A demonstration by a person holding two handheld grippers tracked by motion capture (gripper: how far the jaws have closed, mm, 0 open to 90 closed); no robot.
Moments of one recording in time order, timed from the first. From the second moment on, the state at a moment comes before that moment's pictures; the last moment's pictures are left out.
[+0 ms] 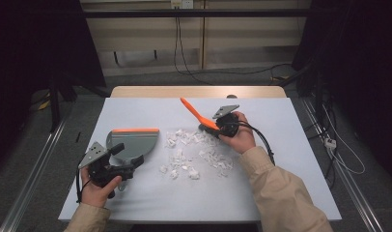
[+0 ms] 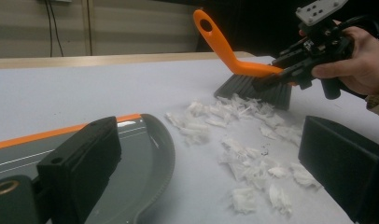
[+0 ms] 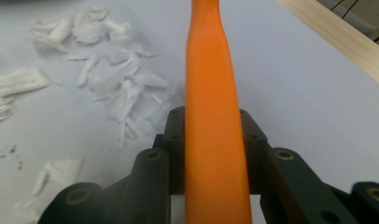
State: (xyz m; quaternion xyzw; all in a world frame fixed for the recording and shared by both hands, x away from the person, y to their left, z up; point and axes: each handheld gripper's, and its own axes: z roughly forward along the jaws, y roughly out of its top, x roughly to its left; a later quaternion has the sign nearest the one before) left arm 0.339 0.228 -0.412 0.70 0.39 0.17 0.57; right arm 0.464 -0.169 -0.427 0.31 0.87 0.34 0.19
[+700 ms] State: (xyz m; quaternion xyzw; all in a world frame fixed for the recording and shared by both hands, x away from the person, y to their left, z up) left arm 0.339 0.228 -0.412 0.70 0.39 0.18 0.57; right arm 0.453 -0.173 -0.409 0.31 0.85 0.40 0.17
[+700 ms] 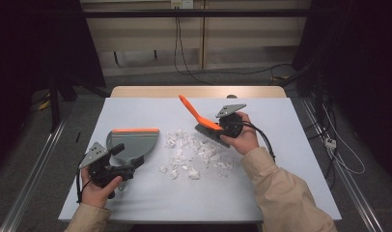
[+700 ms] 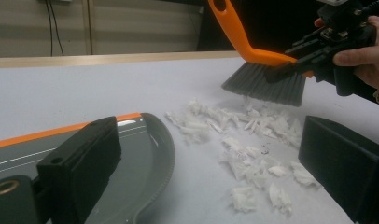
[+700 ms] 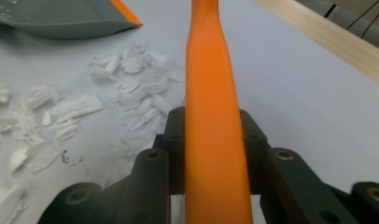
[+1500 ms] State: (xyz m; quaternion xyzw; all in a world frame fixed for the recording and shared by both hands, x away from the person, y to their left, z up) left arm 0.340 0.229 -0.413 0.70 0.39 0.17 0.57; right arm 0.500 -0.150 -0.422 0.35 0.83 0.39 0.21
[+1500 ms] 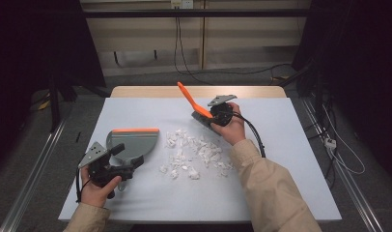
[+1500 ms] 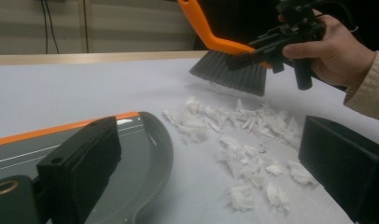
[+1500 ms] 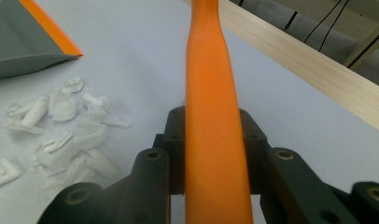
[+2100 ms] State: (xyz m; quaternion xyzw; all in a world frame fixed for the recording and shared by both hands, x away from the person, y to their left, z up) left arm 0.341 0.231 -0.414 0.70 0.39 0.17 0.57; right arm 0.490 -0.133 -0.432 0.27 0.87 0.38 0.18
